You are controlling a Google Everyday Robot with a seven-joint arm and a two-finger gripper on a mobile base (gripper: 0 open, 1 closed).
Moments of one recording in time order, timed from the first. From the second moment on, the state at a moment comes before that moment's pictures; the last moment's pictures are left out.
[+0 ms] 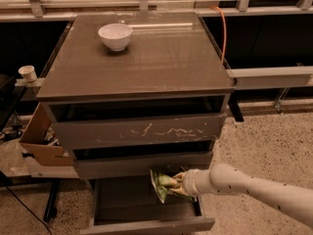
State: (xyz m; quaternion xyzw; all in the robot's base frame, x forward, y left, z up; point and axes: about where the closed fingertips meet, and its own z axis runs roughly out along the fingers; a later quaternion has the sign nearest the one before) arm 0.534 -0.089 0.393 -0.59 0.71 0.16 0.35
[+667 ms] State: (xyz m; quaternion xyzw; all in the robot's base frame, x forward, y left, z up) arm 0.512 -0.088 0.554 -0.61 0.70 0.13 0.35
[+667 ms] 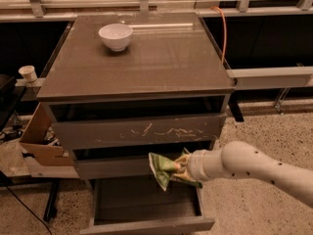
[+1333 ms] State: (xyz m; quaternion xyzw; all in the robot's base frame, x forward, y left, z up) arm 0.507 -0.079 0.672 -0.64 0.67 0.08 0.38
